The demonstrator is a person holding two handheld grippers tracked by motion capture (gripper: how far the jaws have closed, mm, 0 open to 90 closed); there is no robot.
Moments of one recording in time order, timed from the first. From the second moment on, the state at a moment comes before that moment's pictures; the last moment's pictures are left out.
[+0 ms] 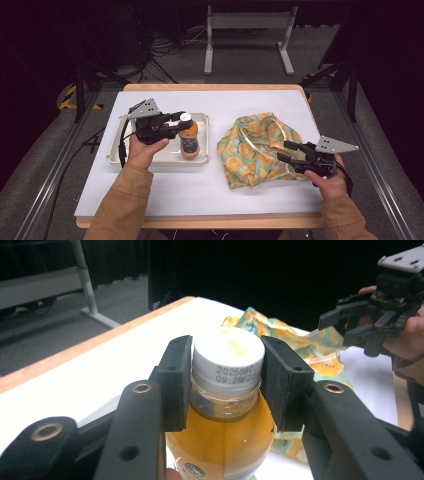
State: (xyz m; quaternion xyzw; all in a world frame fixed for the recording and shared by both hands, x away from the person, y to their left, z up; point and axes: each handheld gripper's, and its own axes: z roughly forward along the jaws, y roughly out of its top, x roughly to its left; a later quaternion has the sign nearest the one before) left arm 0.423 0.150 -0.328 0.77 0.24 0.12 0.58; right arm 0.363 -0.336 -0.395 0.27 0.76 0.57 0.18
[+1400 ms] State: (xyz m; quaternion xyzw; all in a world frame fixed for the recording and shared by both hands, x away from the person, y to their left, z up) left arm 0.417 0.143 -0.351 0.80 0.23 0.11 0.55; right arm 0.363 -0.332 -0.396 0.27 0.76 0.57 0.16
